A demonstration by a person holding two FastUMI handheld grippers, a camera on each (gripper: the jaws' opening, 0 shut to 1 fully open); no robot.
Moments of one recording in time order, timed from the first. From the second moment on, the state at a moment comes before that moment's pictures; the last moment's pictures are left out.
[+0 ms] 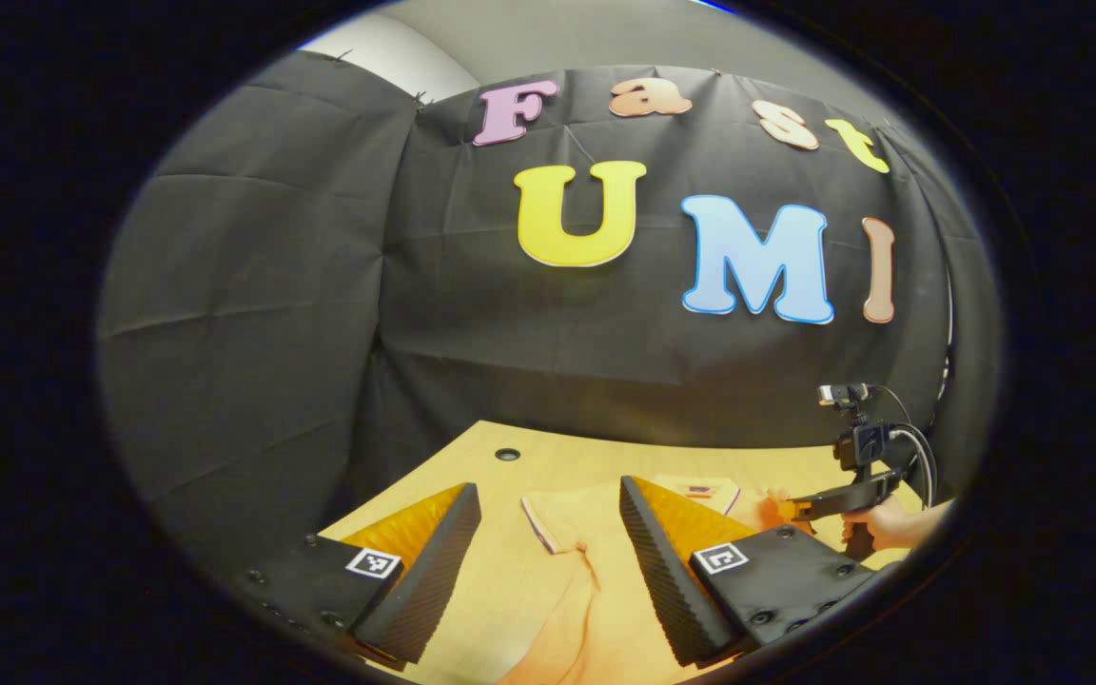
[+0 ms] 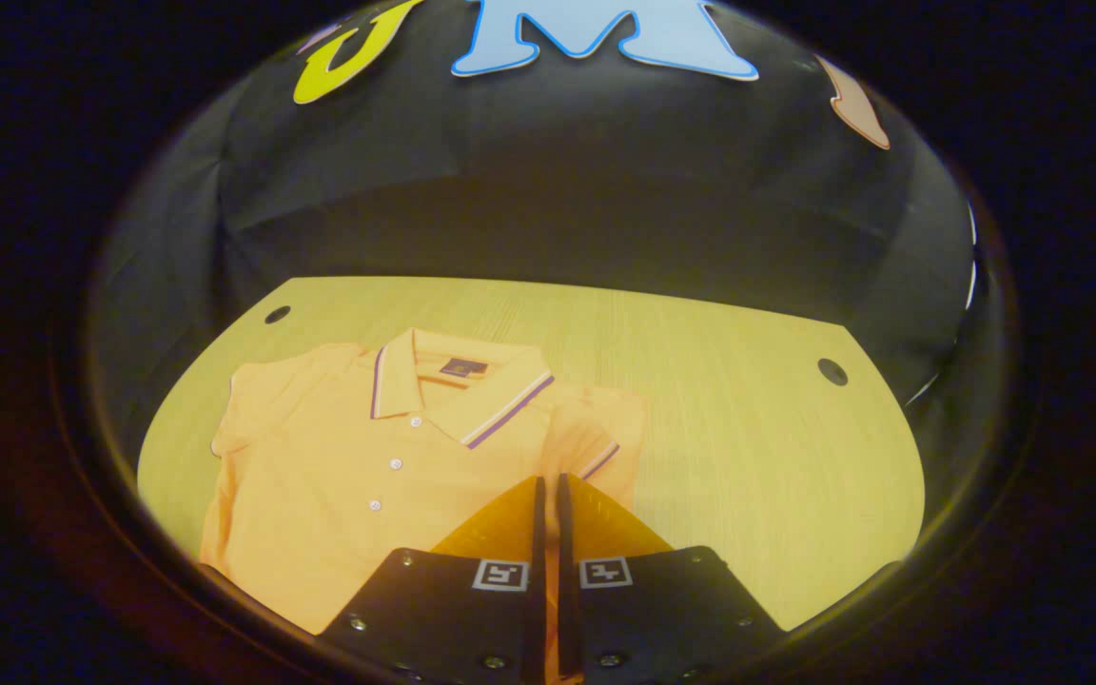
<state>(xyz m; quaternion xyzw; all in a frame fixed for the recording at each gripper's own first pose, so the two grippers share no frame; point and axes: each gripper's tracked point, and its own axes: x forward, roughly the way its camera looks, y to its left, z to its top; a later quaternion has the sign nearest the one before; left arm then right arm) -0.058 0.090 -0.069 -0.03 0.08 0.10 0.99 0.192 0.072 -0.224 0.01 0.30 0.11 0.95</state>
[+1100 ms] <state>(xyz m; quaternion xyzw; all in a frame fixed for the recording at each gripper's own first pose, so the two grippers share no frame) 0.023 0.103 -0.101 -0.03 0.09 0.04 0.99 0.136 0.081 -0.141 0.01 0.22 0.10 0.97</state>
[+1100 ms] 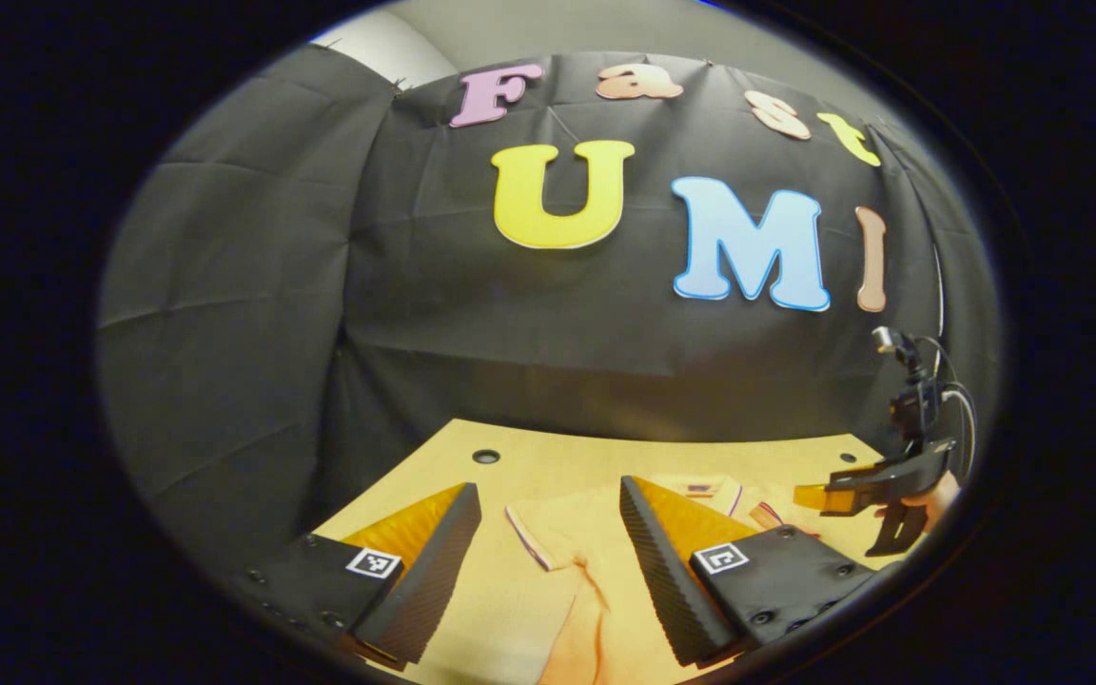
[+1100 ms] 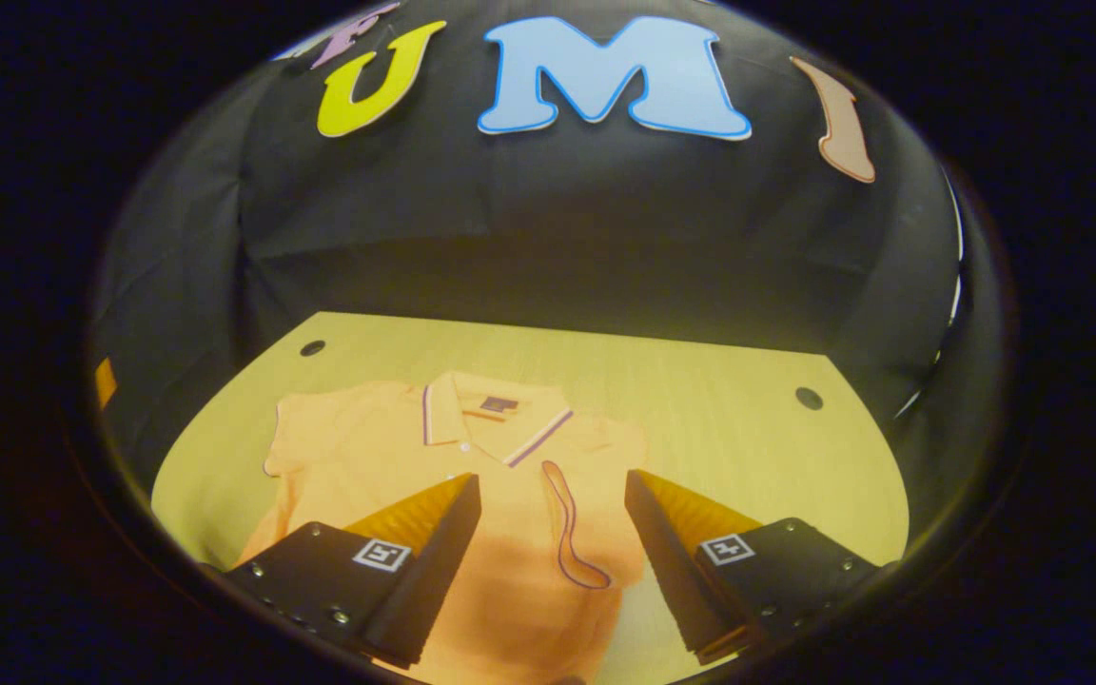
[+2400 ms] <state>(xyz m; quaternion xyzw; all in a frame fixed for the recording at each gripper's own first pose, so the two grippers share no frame) 0.232 0.168 -0.328 -0.06 0.25 0.05 0.97 -0.048 0.127 -0.051 0.03 0.15 0.03 0.99</state>
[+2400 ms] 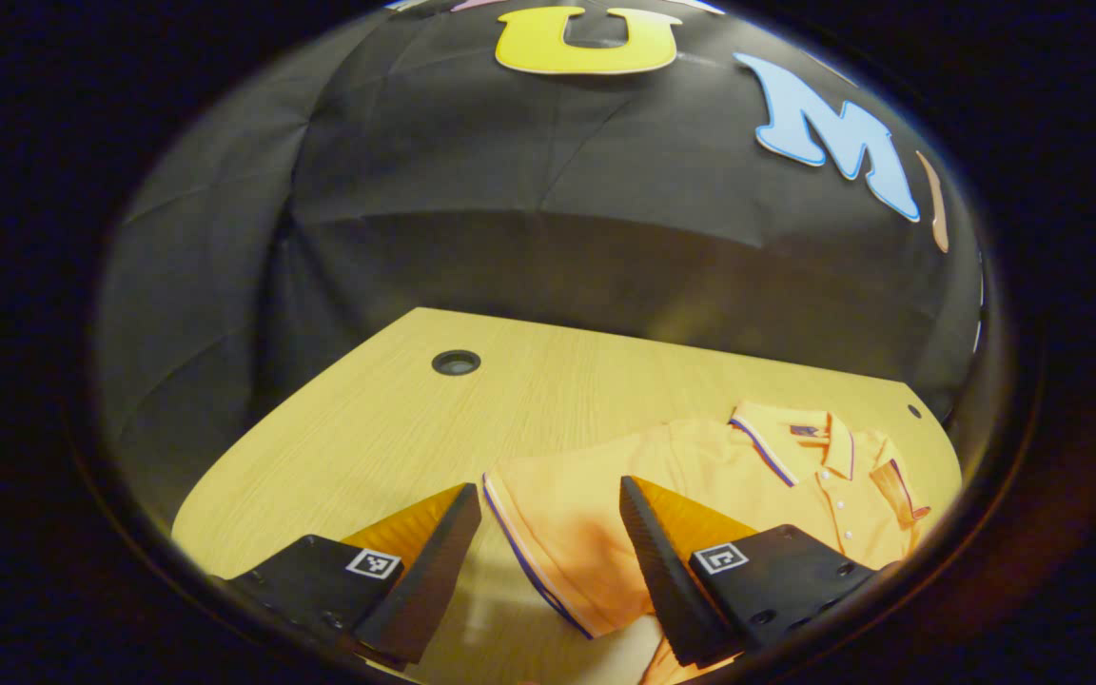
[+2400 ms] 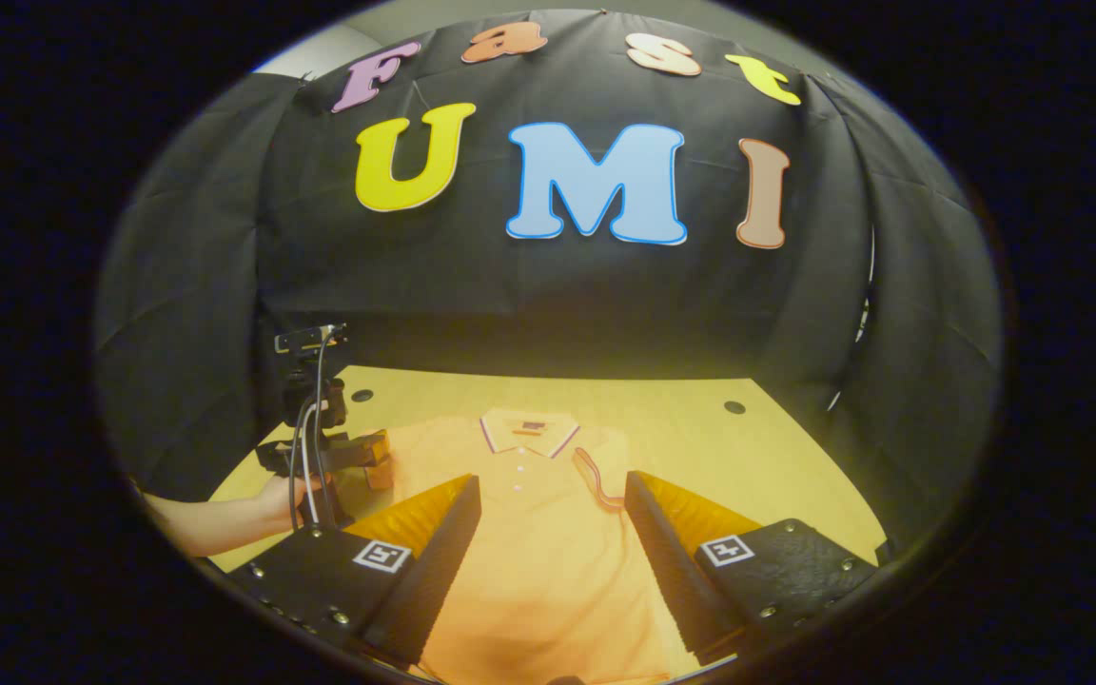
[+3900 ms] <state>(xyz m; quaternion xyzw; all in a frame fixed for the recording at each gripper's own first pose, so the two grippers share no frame) 0.250 0.107 -0.288 -0.01 0.23 -0.02 0.97 -0.061 0.097 -0.081 0.08 0.19 -0.02 0.98</state>
